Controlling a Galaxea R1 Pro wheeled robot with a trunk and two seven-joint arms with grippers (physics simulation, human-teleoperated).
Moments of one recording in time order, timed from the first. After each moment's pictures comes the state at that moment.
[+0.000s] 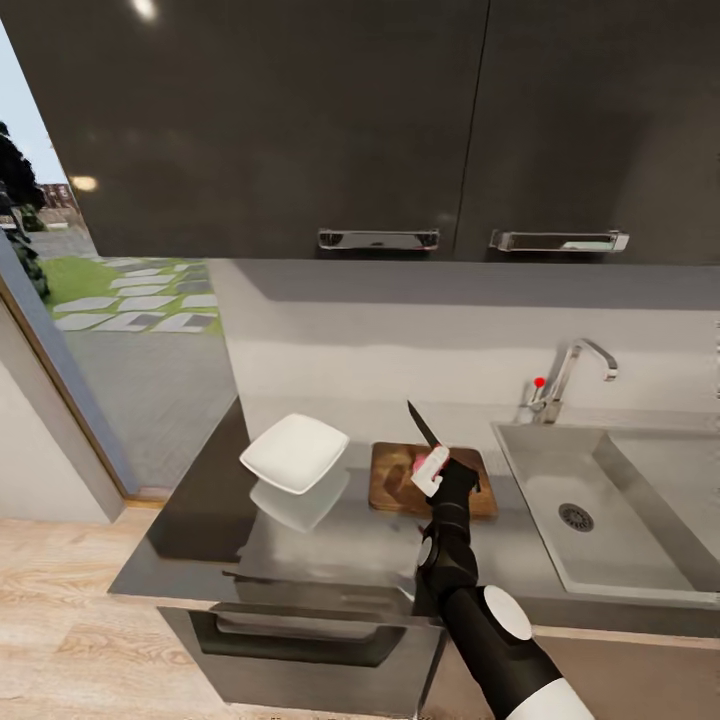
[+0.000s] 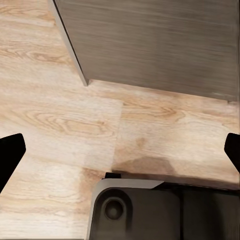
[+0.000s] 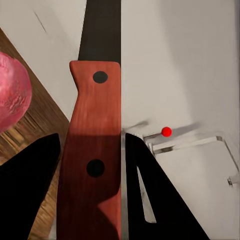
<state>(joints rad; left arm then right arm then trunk) 0.38 -0.07 0.08 -0.98 -0.01 -0.25 0.03 -0.47 0.12 0.33 -1.18 1.05 0.61 -0.22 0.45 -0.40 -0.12</state>
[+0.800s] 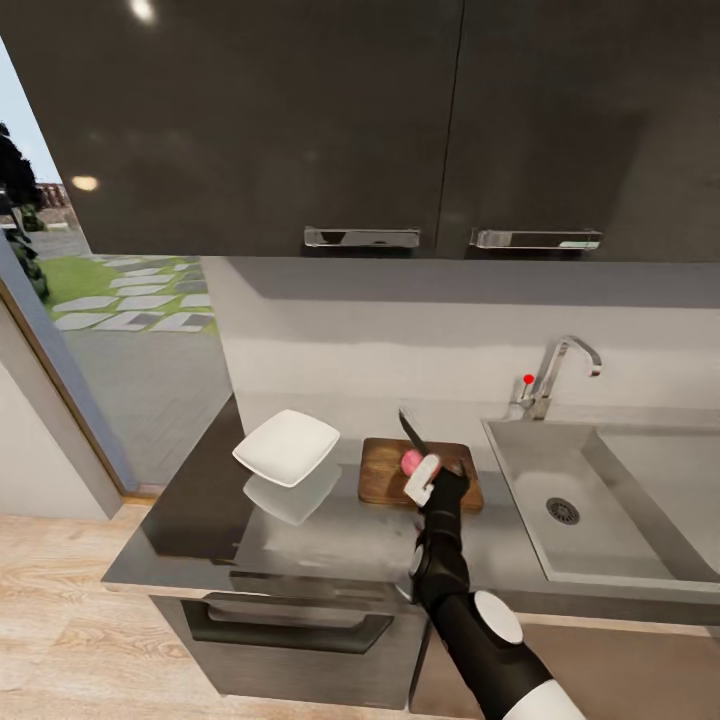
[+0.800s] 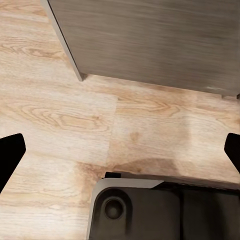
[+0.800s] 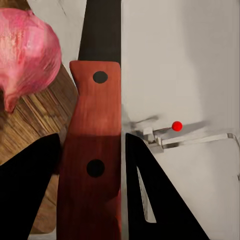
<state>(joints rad) 0.38 -0.07 0.08 -0.98 -0.01 -0.25 0.03 -0.47 0.13 0.36 -1.12 1.06 0.61 -0.22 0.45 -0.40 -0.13</state>
